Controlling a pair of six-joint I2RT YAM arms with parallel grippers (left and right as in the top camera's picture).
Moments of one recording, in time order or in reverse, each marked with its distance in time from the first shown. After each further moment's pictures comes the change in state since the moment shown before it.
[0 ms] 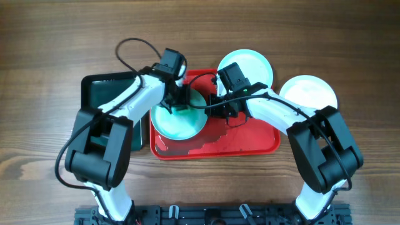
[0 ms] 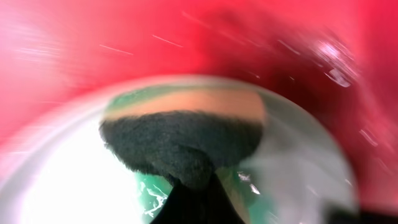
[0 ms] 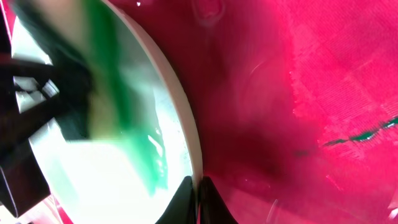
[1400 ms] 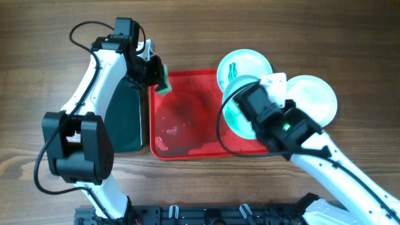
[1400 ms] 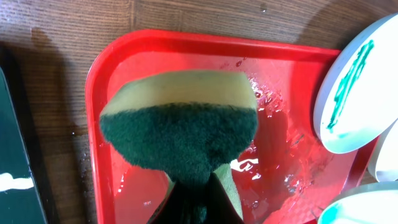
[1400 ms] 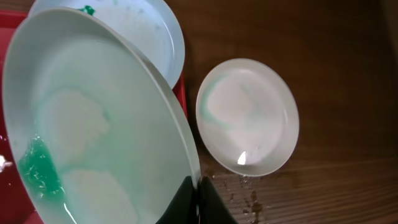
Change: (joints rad) left arm 0.244 -0.002 0.292 -0.328 0.275 0.072; right arm 0.188 -0.628 0.005 -0.674 1.106 -0.034
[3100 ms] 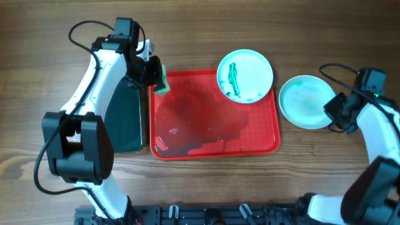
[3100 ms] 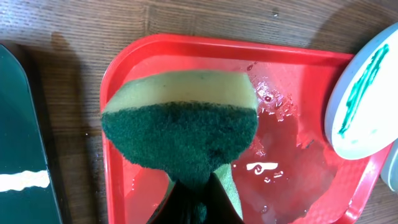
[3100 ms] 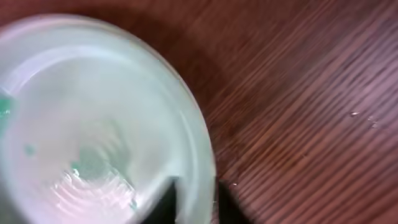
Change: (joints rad) left arm 0.000 0.000 0.000 0.000 -0.038 0.000; right arm -1.074 0.270 -0.151 0.325 -0.620 -0.022
